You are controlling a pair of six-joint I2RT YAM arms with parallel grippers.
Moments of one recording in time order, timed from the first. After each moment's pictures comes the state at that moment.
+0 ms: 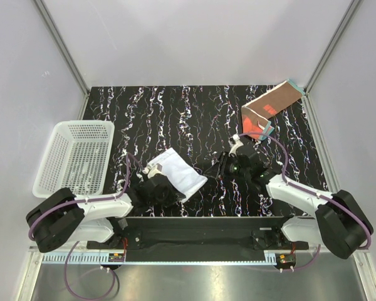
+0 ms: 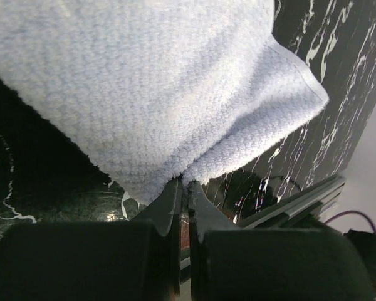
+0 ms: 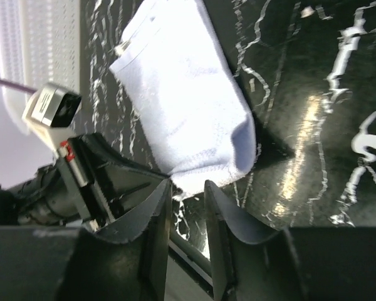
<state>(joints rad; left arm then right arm) -0.92 1.22 0.31 0.15 -0.08 -1.32 0.61 1.22 0.55 0.11 -0.28 0.84</state>
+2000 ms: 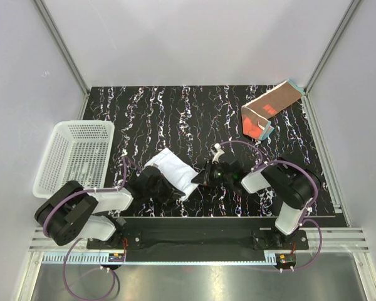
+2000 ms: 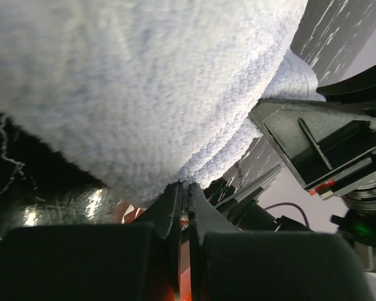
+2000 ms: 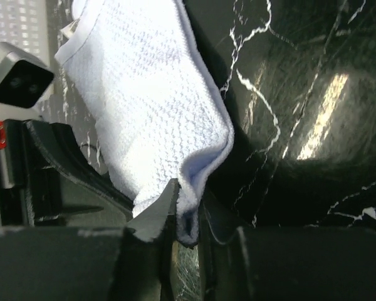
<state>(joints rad) -0.69 1.34 0.27 0.31 0.26 -1.43 0.69 1.77 0.51 0.73 -0.35 0.88</state>
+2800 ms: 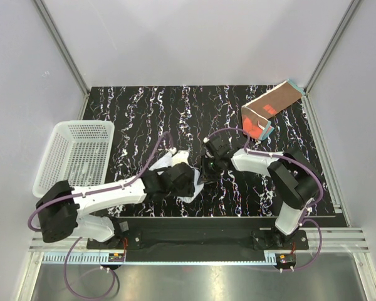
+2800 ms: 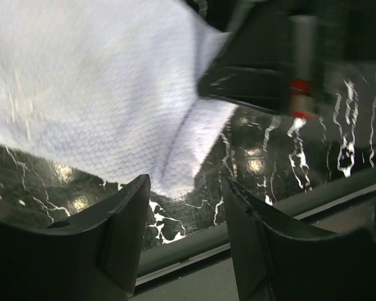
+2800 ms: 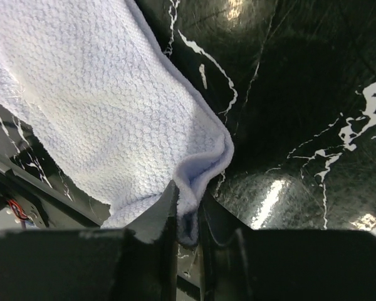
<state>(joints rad) -1.06 1.31 0.79 -0.42 -0.28 -0.85 0.70 1.76 0.97 -0.28 -0.30 0.67</state>
